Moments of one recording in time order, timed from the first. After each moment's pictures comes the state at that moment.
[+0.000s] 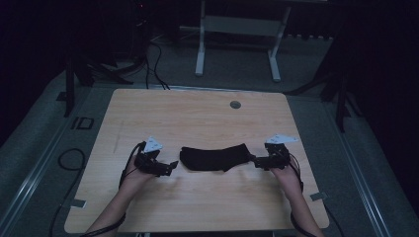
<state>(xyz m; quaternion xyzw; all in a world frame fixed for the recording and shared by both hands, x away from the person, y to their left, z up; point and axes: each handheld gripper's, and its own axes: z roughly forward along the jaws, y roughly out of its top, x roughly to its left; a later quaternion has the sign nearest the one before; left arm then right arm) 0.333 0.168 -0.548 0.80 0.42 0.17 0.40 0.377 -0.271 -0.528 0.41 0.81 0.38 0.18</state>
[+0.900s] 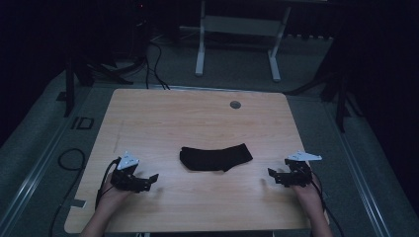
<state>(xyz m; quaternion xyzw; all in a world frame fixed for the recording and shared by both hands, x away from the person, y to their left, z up) 0.282 0.221 -0.560 0.78 0.46 0.17 0.40 0.333 -0.334 -0.546 0.45 0.80 0.36 0.19</state>
